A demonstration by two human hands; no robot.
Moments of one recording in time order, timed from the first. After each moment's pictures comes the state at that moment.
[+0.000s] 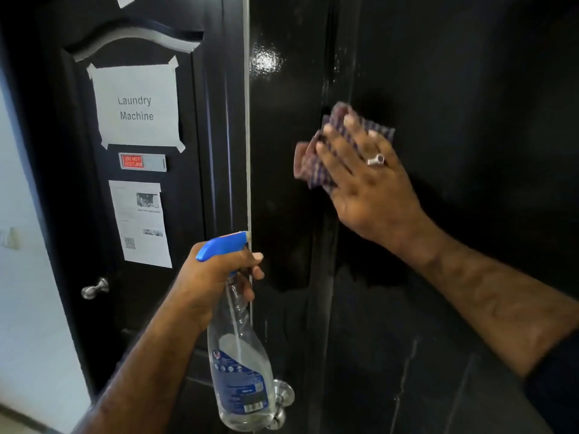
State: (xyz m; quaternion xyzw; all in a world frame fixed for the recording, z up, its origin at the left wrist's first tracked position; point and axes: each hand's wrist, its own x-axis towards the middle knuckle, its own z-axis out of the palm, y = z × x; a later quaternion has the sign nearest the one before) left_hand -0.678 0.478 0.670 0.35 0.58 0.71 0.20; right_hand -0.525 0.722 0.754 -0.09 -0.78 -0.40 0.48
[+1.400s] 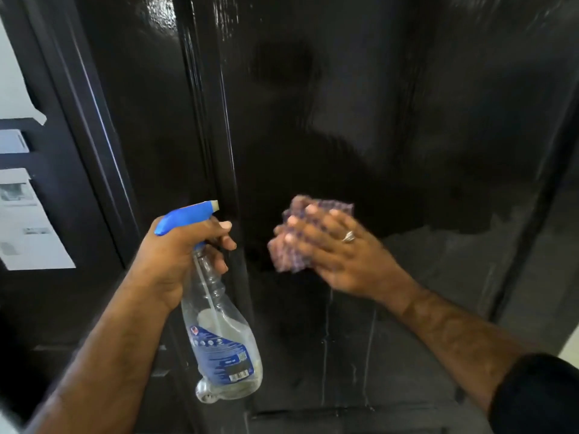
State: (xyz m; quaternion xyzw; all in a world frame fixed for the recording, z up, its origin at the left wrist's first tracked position) left_hand -0.623 0.564 0.665 0.39 0.53 0.69 0.28; right_hand -0.396 0.780 0.589 -0.05 -0.83 -0.40 0.40
